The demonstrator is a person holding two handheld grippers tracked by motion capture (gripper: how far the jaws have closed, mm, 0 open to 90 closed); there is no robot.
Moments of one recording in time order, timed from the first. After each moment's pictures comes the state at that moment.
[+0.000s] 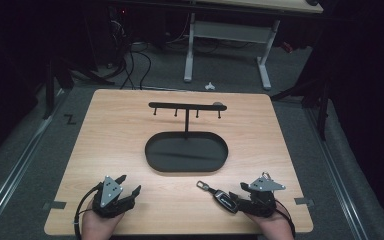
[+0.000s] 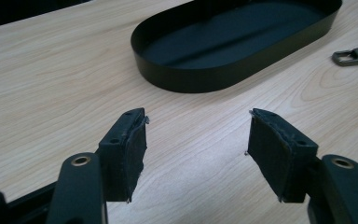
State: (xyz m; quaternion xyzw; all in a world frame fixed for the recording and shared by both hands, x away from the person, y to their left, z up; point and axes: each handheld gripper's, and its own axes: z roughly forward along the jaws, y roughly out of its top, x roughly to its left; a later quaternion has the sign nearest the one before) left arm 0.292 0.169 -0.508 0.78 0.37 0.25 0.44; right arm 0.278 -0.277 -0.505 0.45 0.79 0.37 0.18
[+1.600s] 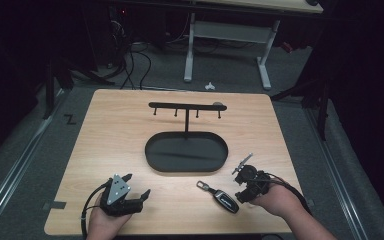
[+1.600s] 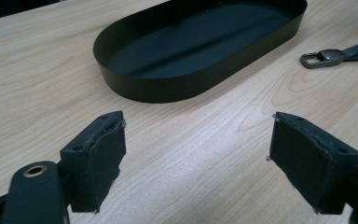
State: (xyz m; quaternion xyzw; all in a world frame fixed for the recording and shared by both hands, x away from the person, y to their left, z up) left arm 0.297 0.156 -0.511 0.79 0.34 0.22 0.46; right arm 0.328 -0.240 -0.449 0.39 0.92 0.05 0.09
